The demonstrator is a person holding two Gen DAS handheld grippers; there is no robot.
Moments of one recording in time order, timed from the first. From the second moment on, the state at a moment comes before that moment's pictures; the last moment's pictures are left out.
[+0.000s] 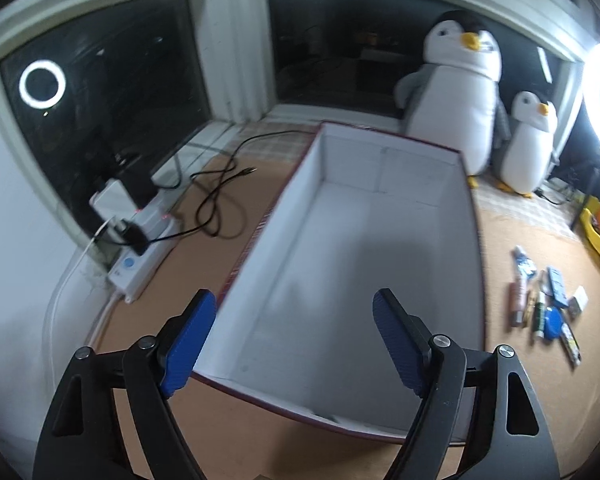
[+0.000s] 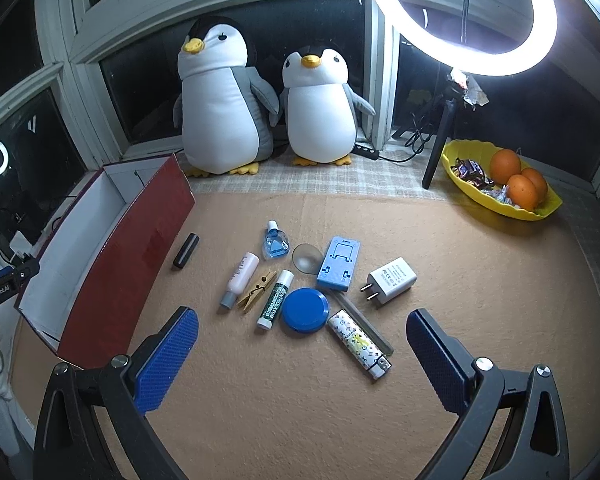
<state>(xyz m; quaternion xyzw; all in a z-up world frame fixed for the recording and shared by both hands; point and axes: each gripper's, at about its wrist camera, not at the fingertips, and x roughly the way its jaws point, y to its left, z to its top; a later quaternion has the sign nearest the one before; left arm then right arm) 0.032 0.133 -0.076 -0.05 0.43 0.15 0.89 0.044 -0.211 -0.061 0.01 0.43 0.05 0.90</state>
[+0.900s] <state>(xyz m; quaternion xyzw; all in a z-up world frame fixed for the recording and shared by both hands) 0.052 0.186 -0.124 -0.09 0.47 0.17 0.86 0.118 -0.128 -0.097 -0.03 0.49 0.15 0.86</state>
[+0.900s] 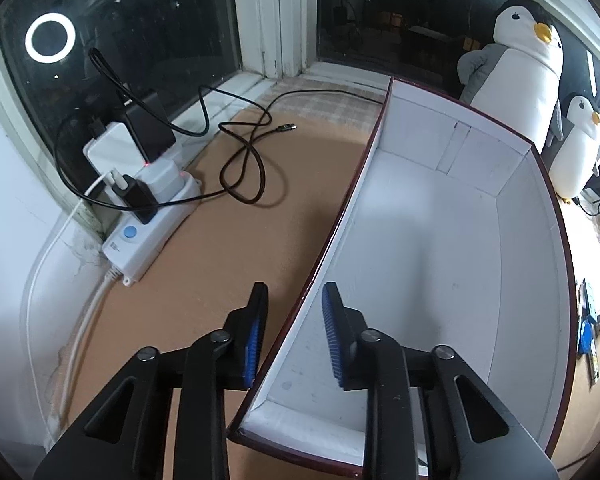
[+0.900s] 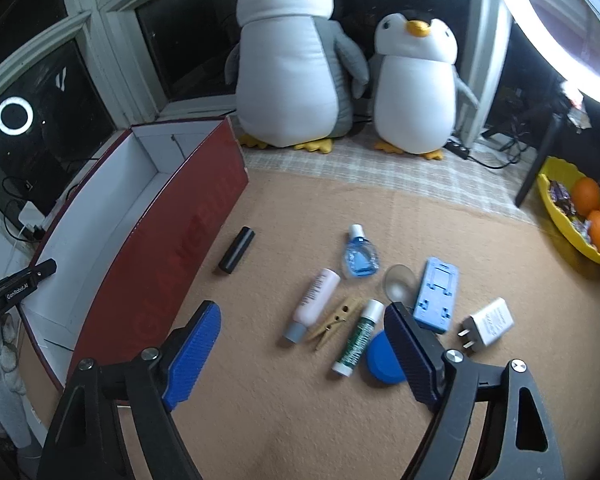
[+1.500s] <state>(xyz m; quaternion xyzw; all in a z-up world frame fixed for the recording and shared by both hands) 0.053 0.191 -0.128 -0.10 0.47 0.17 0.86 0.199 -0.072 -0.151 0.02 0.57 0.20 0.80</state>
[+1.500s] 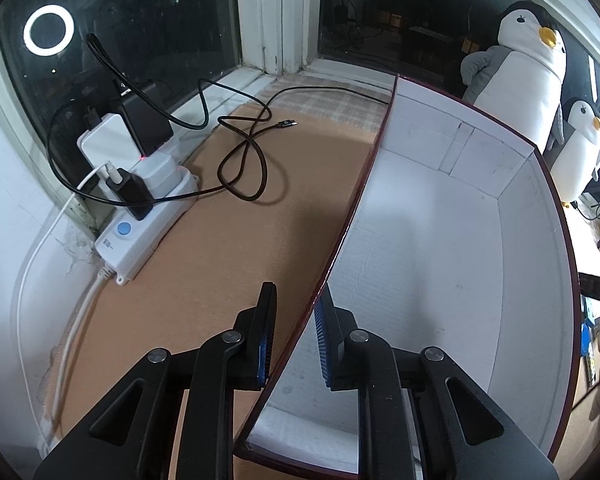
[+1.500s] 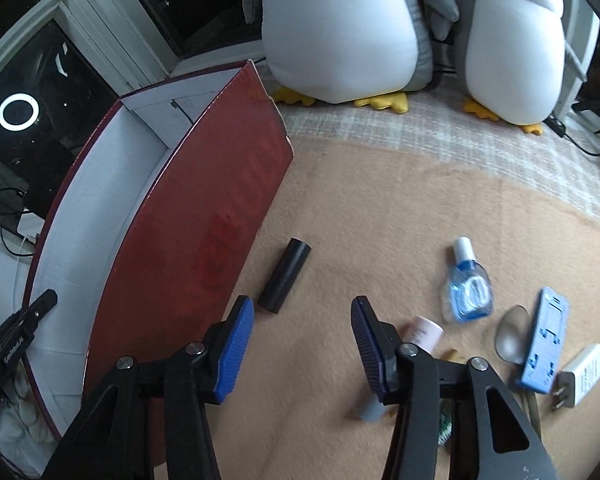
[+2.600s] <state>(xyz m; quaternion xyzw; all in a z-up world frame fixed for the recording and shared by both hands) 0.053 0.191 -0.129 -0.11 0.47 0.16 0.86 0.224 -0.053 -0.167 -0.01 0.58 0.20 0.79</state>
